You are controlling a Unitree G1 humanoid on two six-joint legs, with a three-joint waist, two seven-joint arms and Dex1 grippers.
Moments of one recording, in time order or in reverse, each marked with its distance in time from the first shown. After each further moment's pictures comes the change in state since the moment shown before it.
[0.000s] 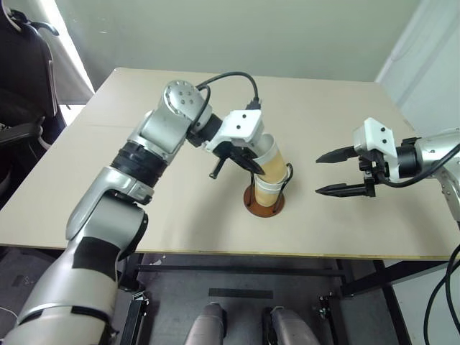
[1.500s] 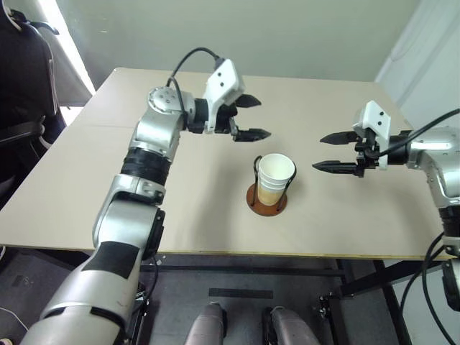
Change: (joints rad) left arm 0.074 -0.144 0.465 0.114 0.067 0.178 0.474; right arm -0.114 0.162 -0.008 0.350 -0.103 -0.110 -0.164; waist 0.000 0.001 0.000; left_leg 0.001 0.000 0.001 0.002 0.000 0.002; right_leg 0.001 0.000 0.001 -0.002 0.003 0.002
